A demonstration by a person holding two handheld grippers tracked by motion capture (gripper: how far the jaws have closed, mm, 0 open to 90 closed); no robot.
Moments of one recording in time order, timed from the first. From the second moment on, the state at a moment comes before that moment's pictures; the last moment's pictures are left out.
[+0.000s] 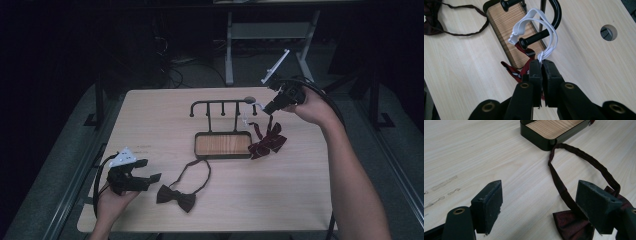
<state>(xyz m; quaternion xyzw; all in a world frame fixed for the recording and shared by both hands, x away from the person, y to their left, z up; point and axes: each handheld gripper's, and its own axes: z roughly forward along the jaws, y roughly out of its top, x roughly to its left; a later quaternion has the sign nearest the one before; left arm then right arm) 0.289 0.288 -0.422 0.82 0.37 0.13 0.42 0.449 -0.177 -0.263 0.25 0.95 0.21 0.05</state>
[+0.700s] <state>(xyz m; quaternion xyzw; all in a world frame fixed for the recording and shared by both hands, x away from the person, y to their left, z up) 0.289 0.285 -0.424 0.83 0.36 0.13 0.41 0.440 -0.191 -0.272 0.24 0.94 0.23 0.03</state>
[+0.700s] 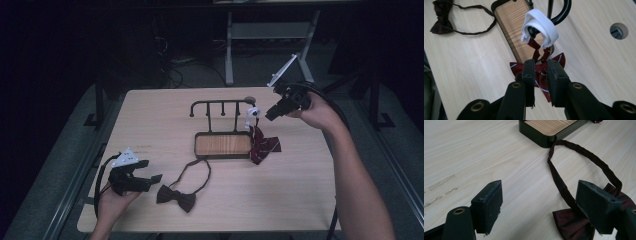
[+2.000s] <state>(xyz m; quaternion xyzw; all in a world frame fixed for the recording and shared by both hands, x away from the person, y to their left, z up) 0.291 0.282 -0.427 0.83 0.36 0.13 0.40 0.400 -0.211 -0.320 0.22 0.94 0.26 0.01</state>
